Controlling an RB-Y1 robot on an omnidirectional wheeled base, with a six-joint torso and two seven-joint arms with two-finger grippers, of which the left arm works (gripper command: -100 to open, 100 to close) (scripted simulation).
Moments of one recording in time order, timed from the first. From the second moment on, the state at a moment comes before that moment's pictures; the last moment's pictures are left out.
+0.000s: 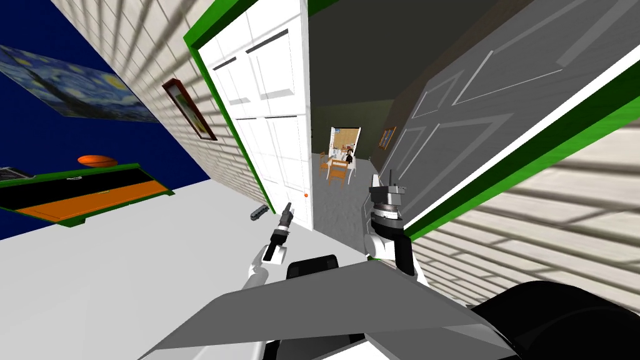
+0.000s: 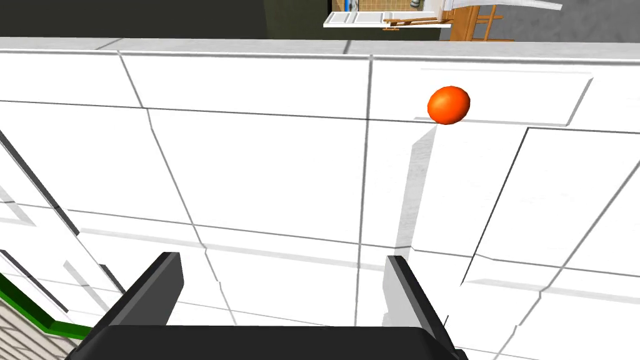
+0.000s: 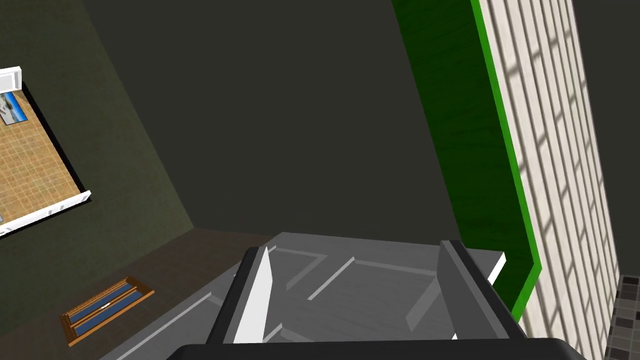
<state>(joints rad) -0.02 0.09 -0.18 -1.09 -0.04 -0.70 0.10</state>
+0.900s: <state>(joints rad) -0.13 0.08 -0.23 -0.78 -0.04 -0.78 0.12</state>
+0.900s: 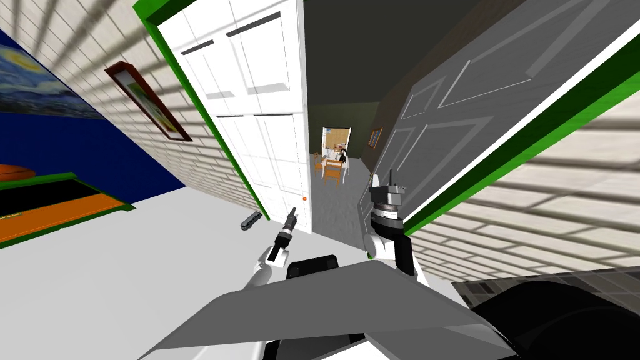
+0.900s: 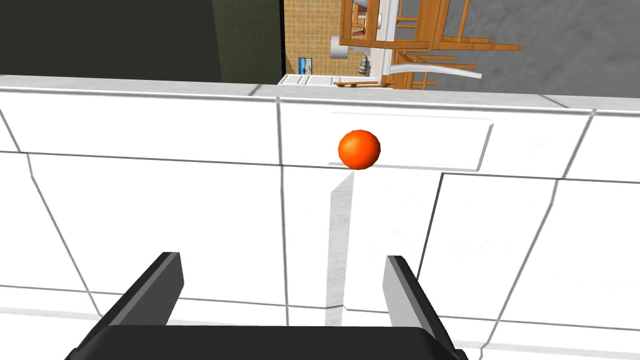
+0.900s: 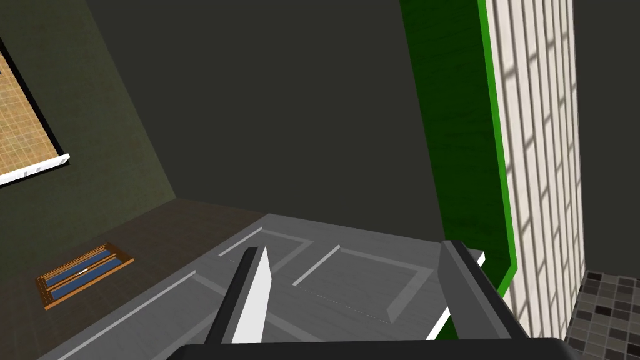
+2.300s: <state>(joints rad) -0.21 0.07 -0.26 -0.58 -0.04 -0.82 0.14</state>
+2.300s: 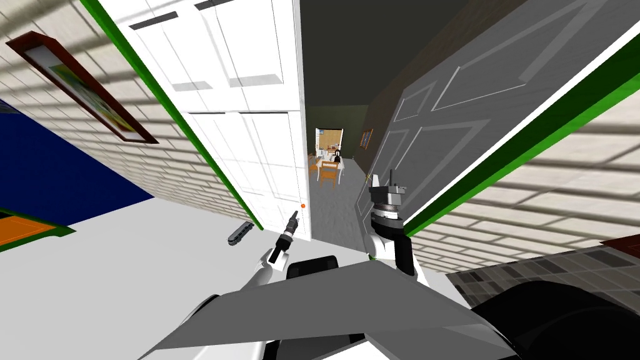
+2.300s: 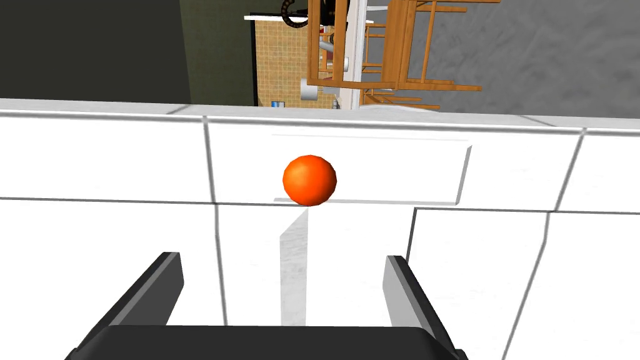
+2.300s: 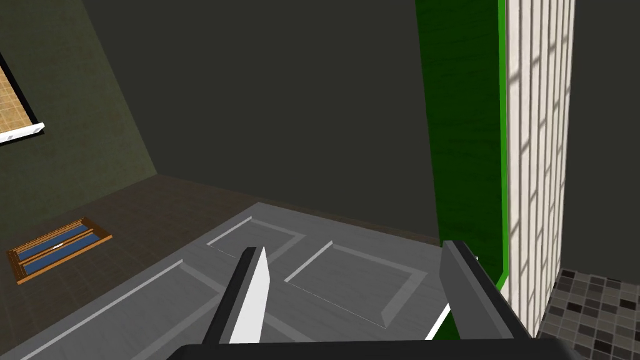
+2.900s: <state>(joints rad) -0.21 0.06 -0.25 -0.57 -0.03 -0.83 0.13</state>
